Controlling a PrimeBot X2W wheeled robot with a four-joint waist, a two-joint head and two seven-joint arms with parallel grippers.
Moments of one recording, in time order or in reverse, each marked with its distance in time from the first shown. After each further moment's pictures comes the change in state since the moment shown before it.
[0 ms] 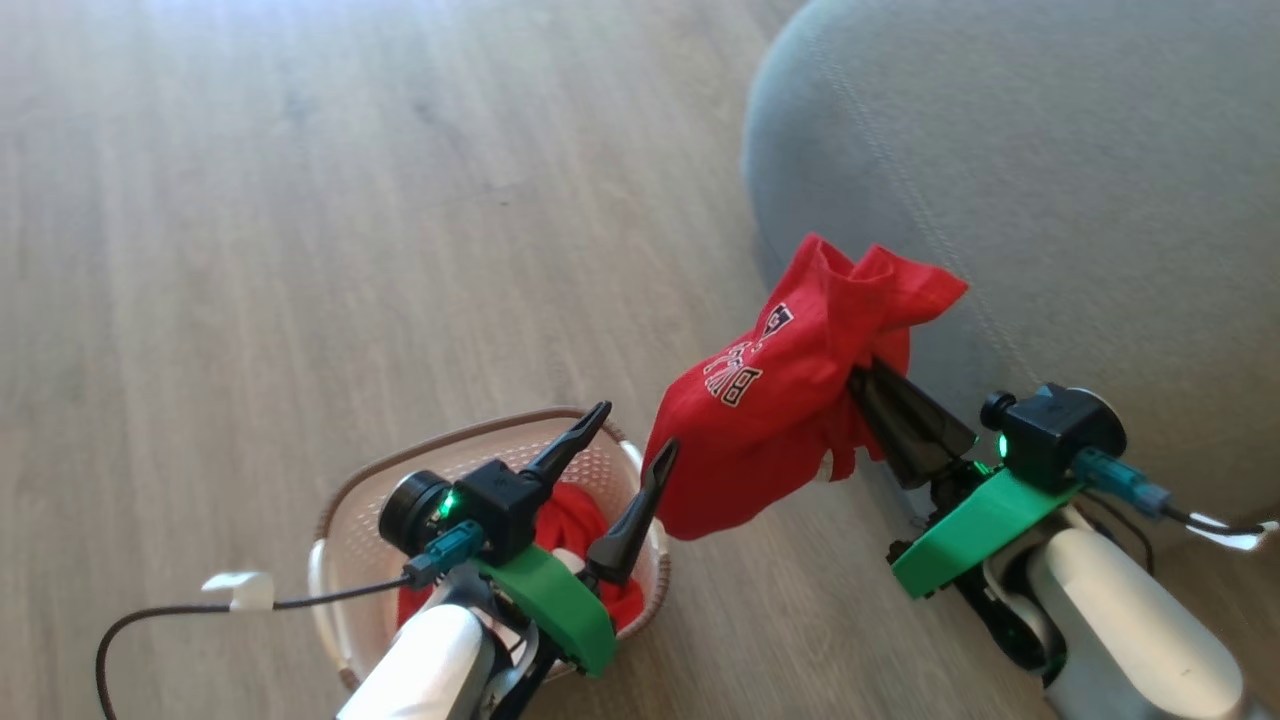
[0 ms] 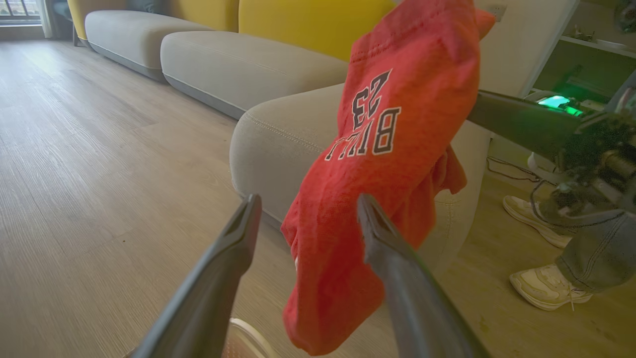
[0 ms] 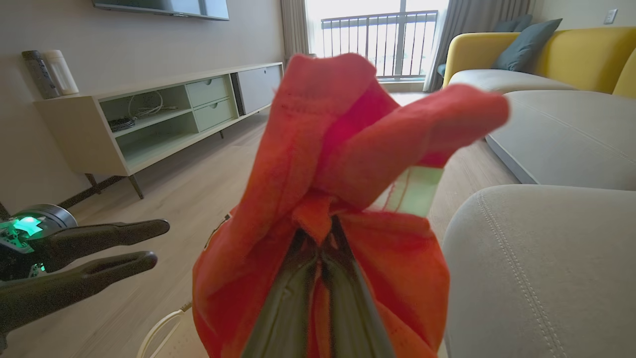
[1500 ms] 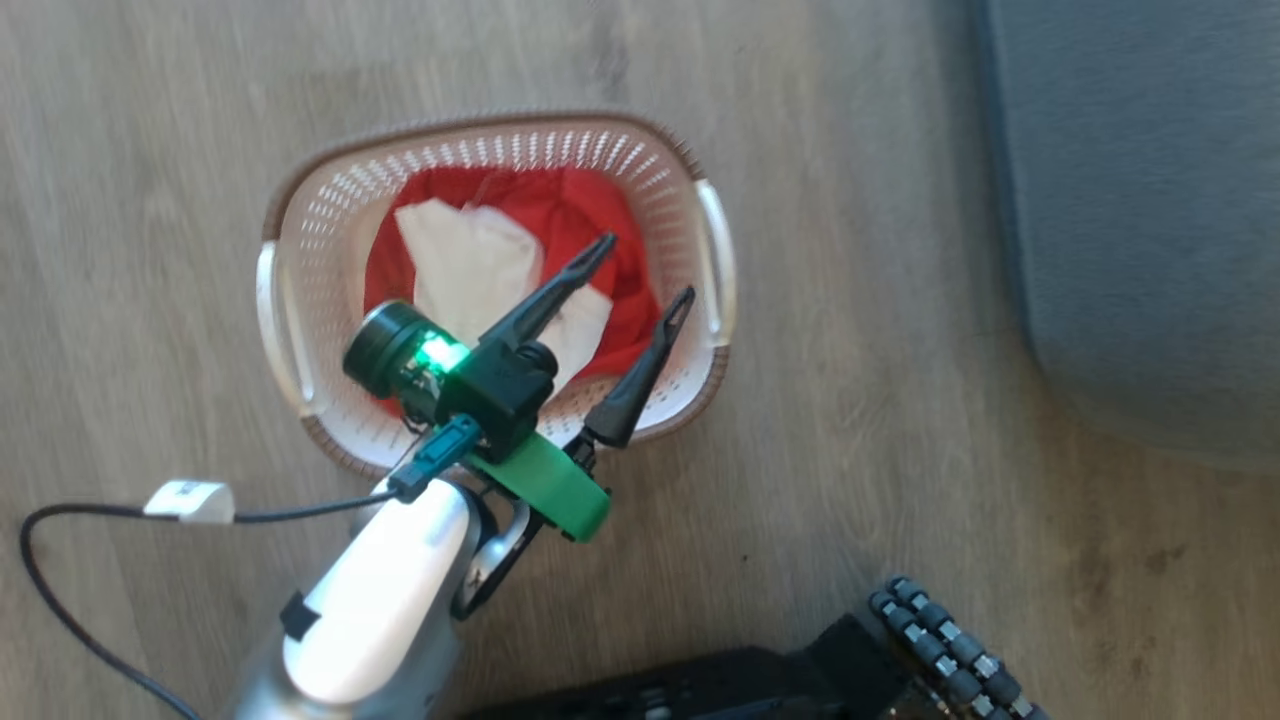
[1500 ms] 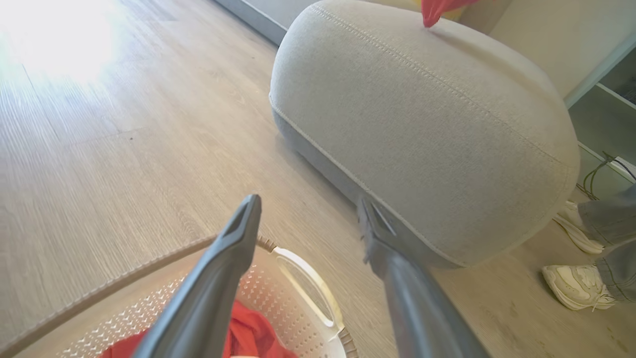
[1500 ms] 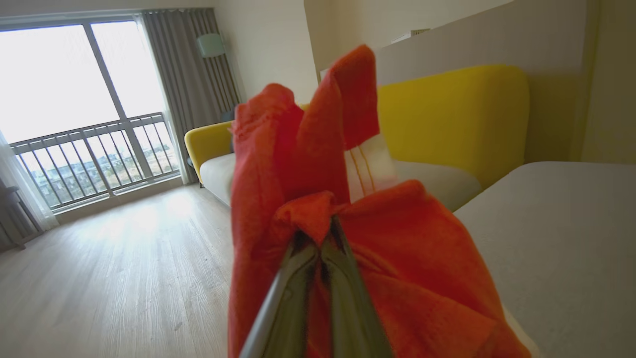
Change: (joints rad) left arm -0.203 0.049 -0.017 -0.115 0.106 0.021 0.009; right arm -1.050 -0.211 -0.920 0.741 -0.001 0.000 0.004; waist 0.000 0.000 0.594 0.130
